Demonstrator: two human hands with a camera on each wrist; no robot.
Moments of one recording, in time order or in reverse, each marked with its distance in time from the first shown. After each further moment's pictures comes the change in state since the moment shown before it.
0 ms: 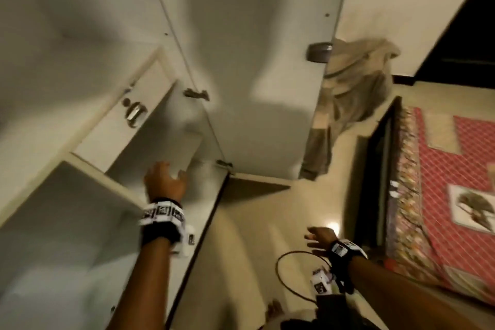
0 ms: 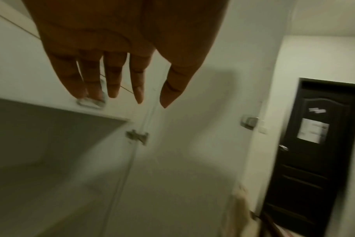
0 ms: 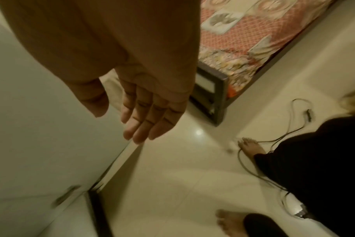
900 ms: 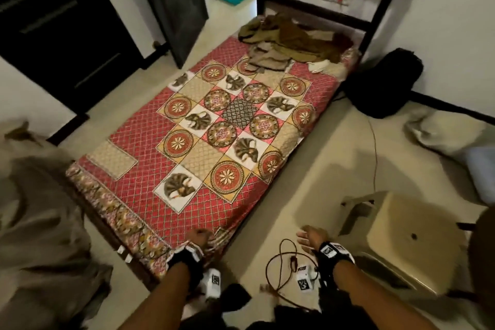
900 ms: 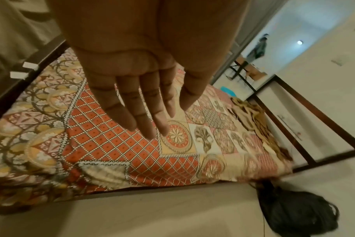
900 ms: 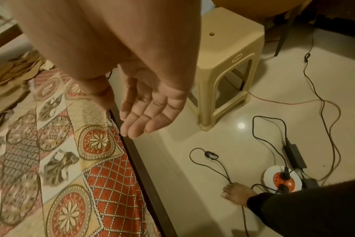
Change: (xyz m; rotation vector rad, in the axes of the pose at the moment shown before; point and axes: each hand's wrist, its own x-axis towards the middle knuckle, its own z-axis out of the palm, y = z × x) left_hand -0.620 0.536 0.486 0.297 -1.471 0.432; right_hand -0.115 0.445 -0.605 1.324 0.630 0.254
